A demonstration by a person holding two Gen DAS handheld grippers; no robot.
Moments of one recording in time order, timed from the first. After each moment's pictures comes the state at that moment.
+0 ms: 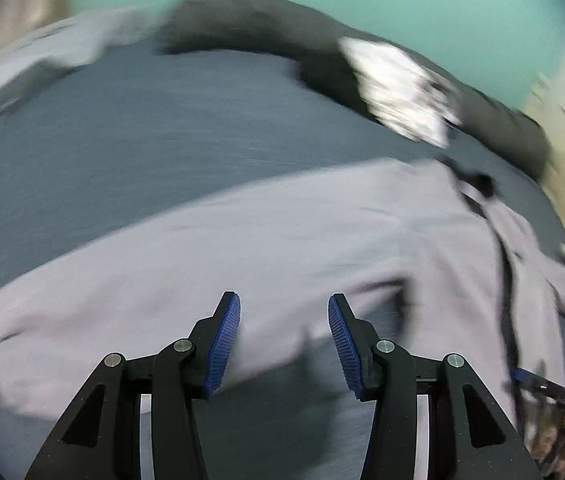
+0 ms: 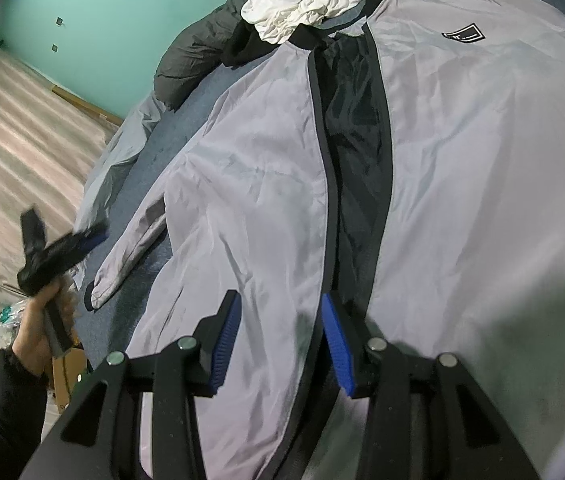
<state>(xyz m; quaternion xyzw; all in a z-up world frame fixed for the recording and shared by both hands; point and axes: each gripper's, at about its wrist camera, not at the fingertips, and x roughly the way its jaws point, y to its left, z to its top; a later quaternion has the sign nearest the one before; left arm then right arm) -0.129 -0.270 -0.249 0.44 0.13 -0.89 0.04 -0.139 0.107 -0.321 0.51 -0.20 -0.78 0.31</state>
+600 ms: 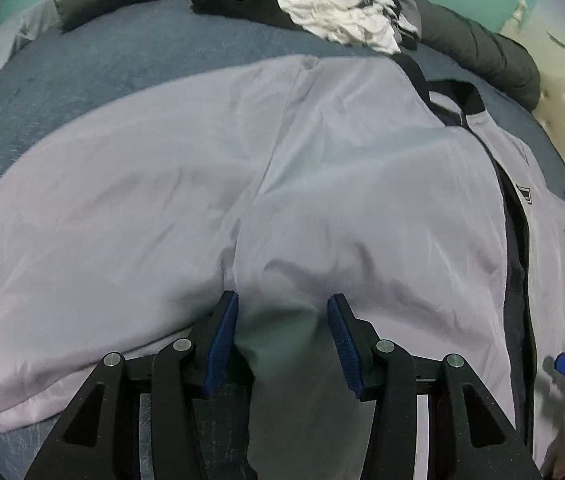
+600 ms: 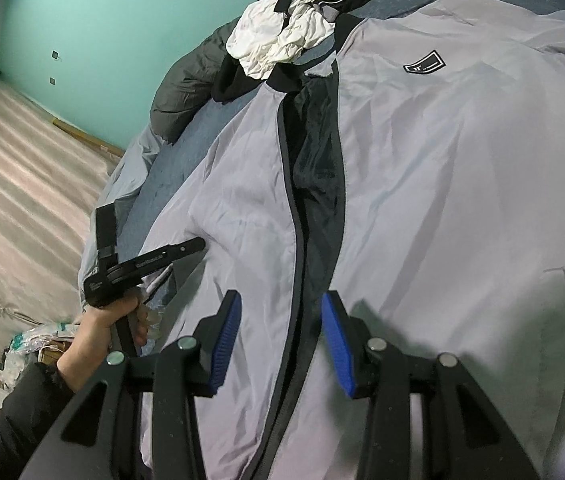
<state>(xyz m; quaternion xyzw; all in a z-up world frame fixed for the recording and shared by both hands) -0.201 -0.186 -0.316 0.50 0.12 -0.86 0.03 -0.155 0.150 -0.308 0.48 -0.24 -0.79 0.30</state>
